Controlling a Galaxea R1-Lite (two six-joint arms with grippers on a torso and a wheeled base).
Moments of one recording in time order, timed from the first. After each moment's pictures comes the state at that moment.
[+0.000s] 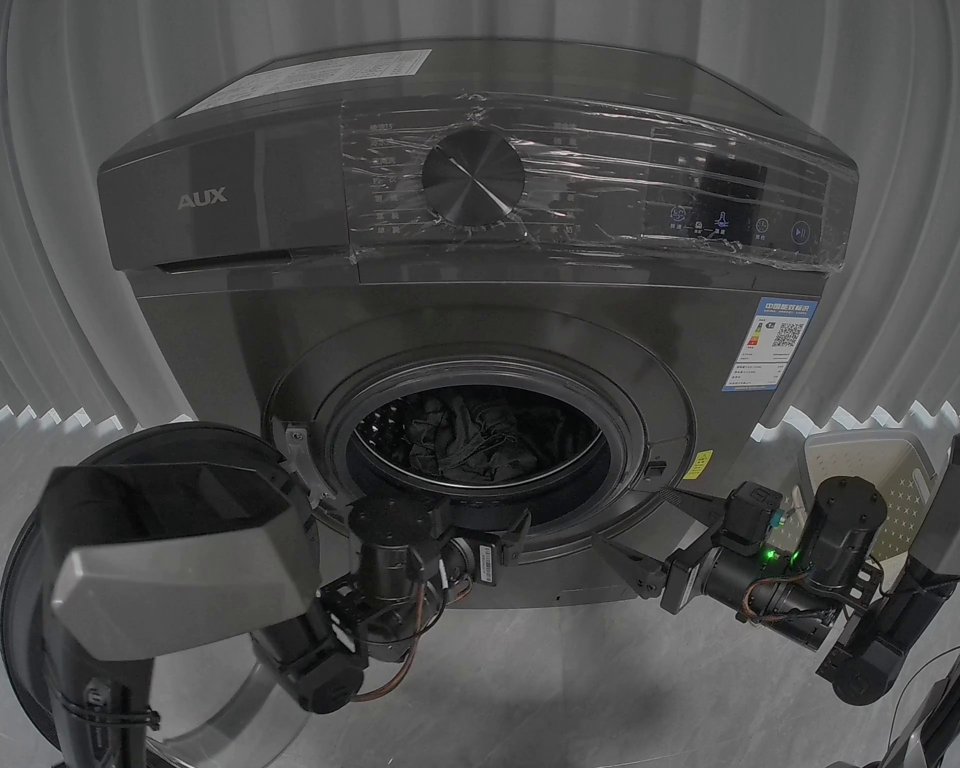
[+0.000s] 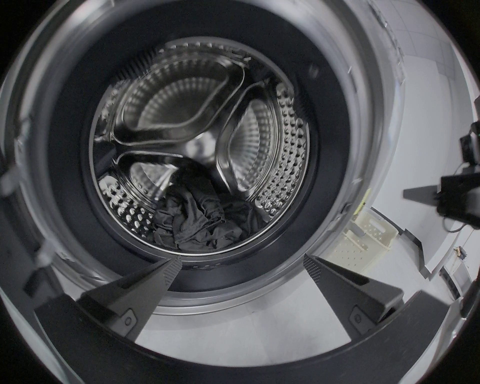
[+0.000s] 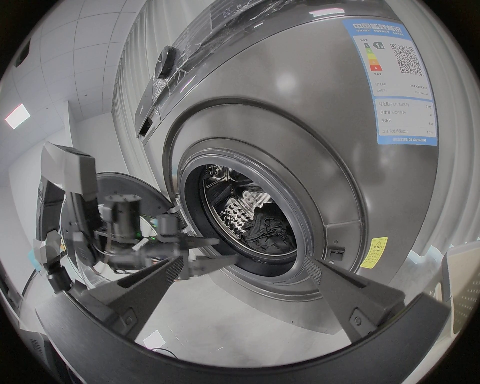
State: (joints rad) left arm -0.70 2.30 -0.76 -1.37 0.27 -0.16; right arm 0.59 1.91 -0.26 -1.55 0.07 0.08
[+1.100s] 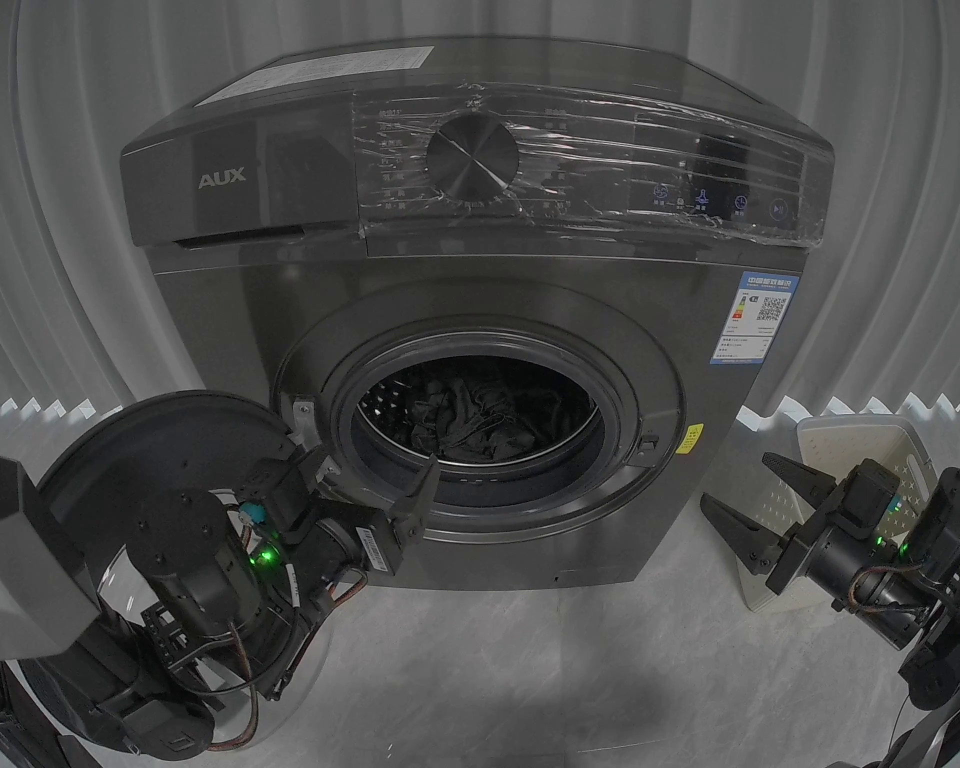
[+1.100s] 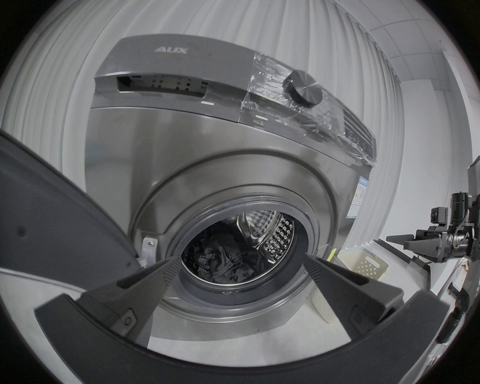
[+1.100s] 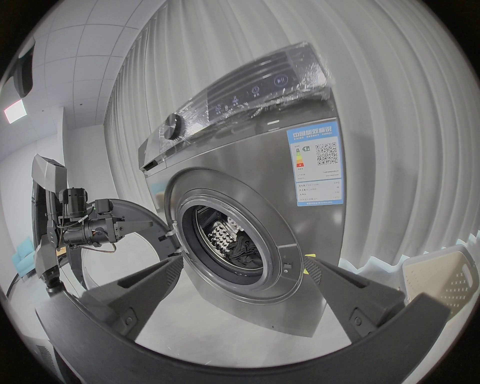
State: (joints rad) left arm -0.73 1.83 -0.34 -1.55 0.42 -0.11; right arm 0.47 1.60 -0.08 -1.55 0.06 0.07
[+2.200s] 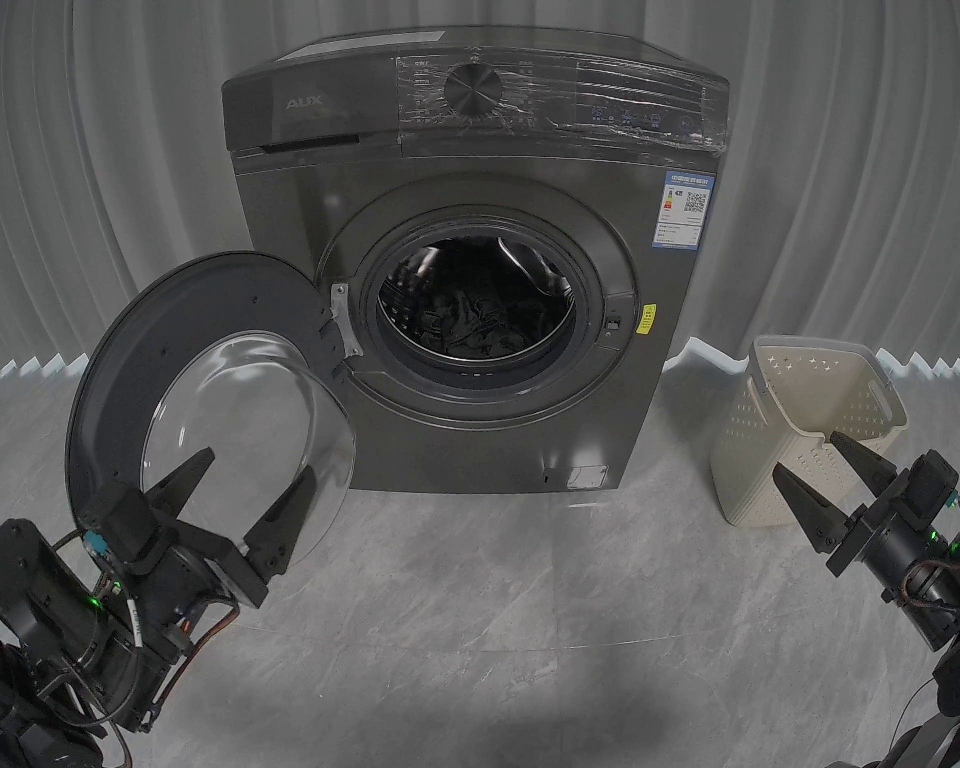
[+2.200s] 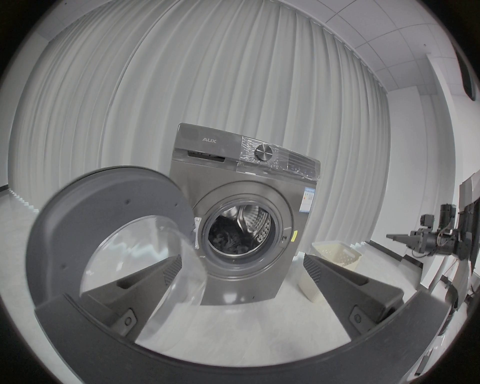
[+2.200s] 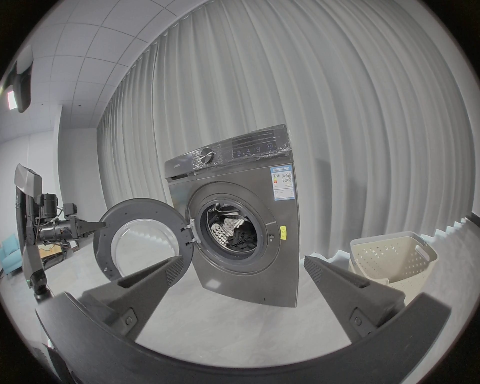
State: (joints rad) left arm -0.67 1.49 -0.08 -1.54 0.38 -0.07; right arm 0.37 1.41 -0.02 -1.52 0.03 0.06
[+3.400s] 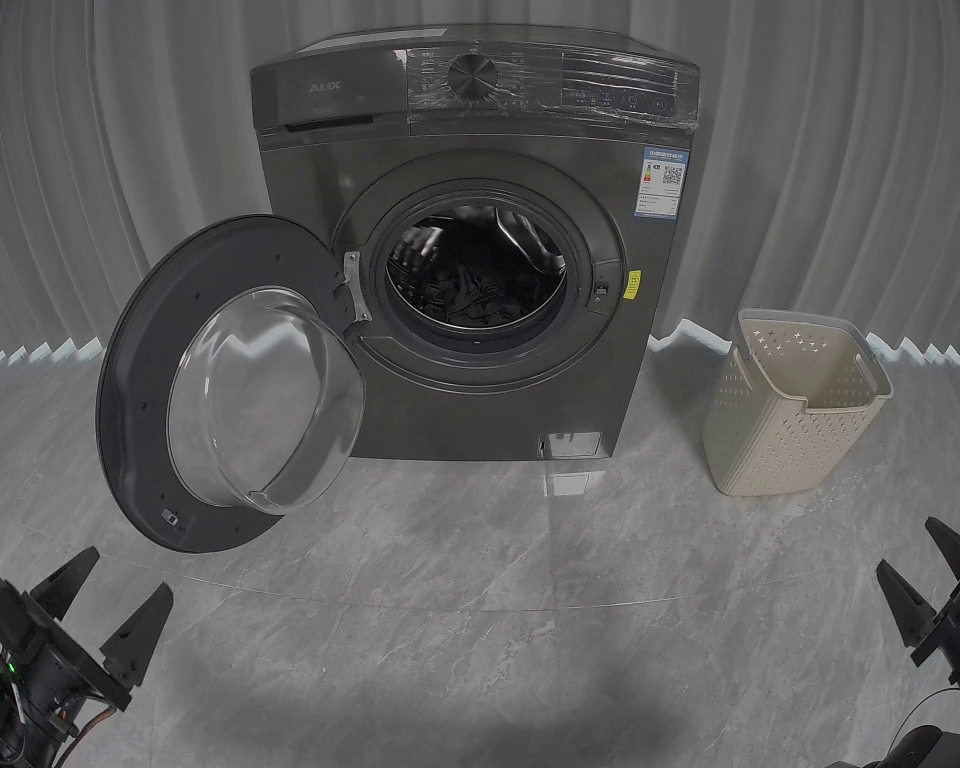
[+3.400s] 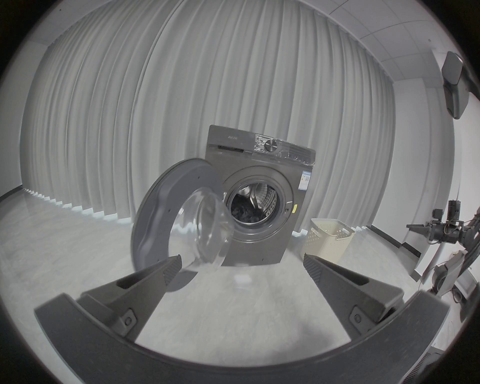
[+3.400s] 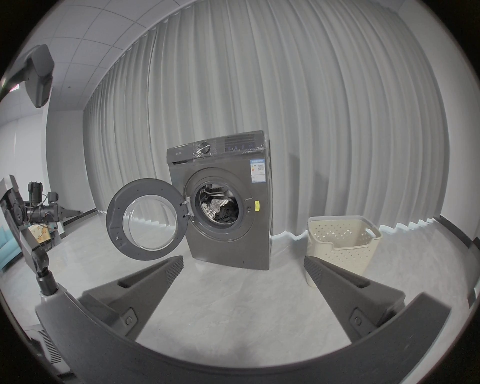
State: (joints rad) left arm -0.58 0.74 -0.02 -0.72 0.34 -0.13; right arm 0.23 0.64 -0.02 -0.65 0.02 0.02
